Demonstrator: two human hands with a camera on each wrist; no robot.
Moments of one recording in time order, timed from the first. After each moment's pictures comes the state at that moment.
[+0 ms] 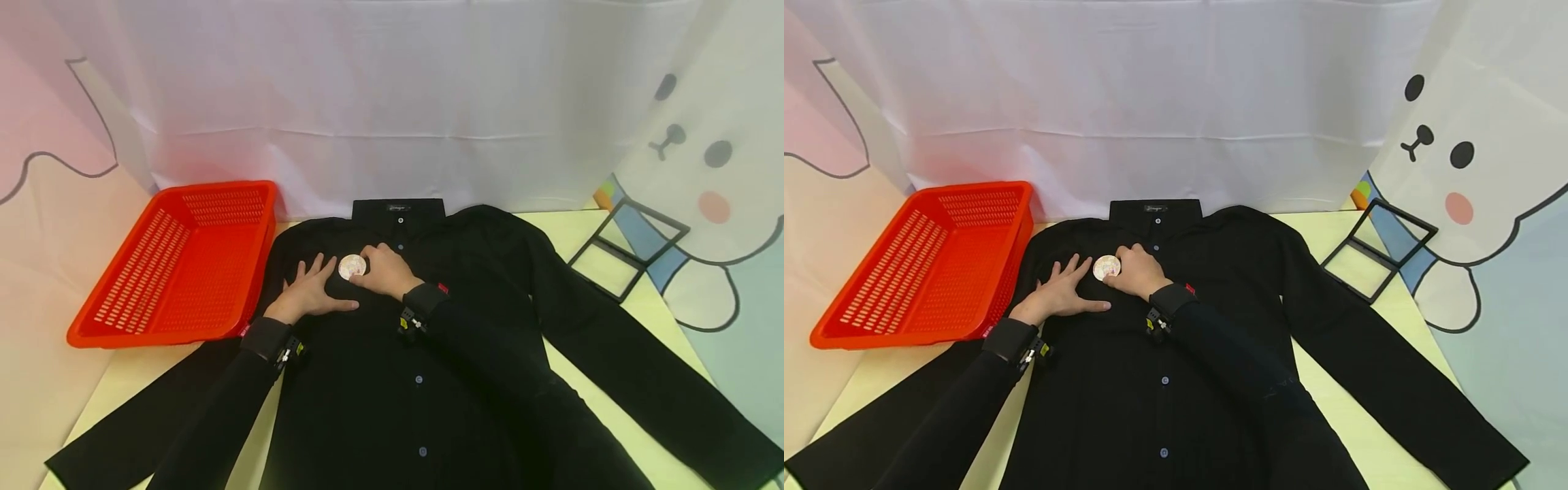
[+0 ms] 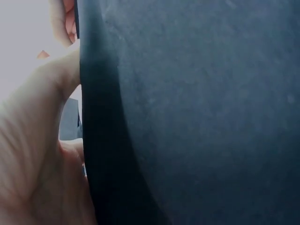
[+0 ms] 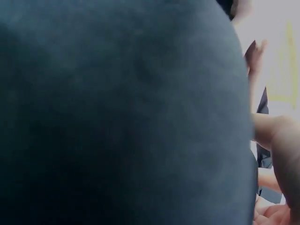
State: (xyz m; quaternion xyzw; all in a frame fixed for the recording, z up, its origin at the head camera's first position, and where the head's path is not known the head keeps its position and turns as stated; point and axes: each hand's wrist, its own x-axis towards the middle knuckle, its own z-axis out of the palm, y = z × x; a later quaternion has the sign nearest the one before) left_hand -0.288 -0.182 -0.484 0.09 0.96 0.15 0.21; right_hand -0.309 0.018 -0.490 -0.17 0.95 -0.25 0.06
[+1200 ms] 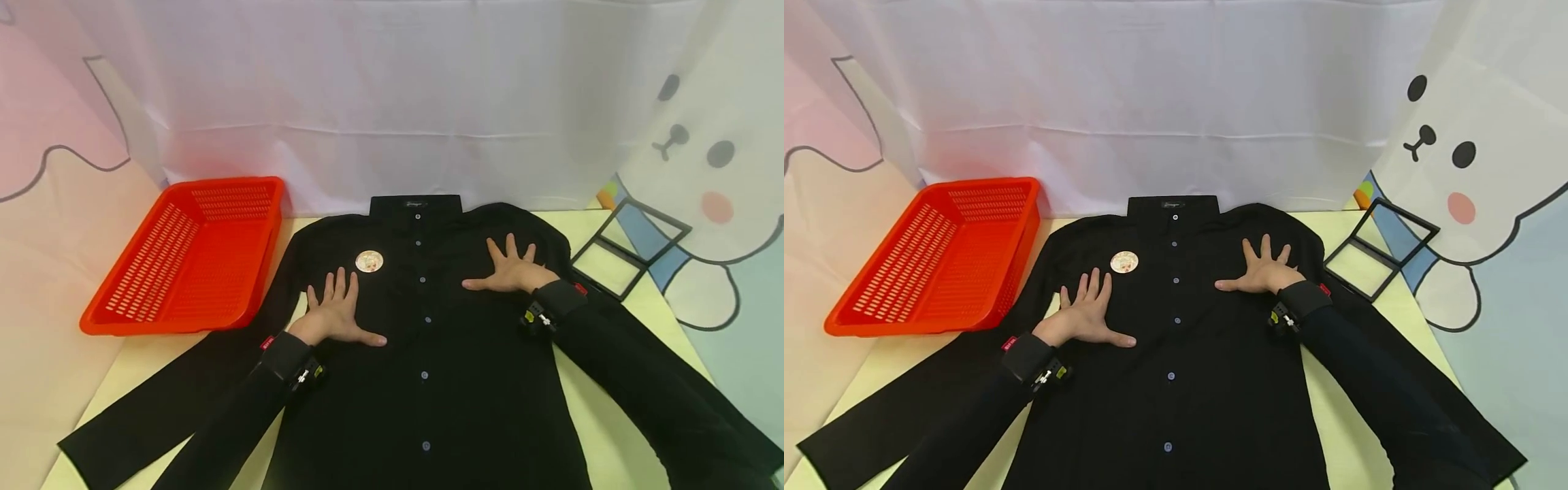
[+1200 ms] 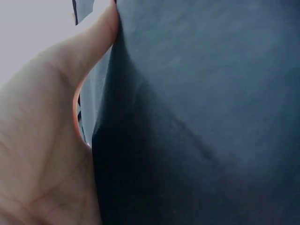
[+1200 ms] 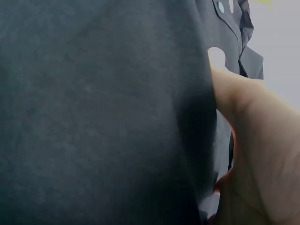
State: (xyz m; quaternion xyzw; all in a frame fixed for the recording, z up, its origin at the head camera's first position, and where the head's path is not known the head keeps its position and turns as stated) left_hand -0.244 -0.146 -0.502 0.13 0.96 0.07 0.24; right_hand -0.274 0.230 -0.467 -0.02 0.96 -0.13 0.24
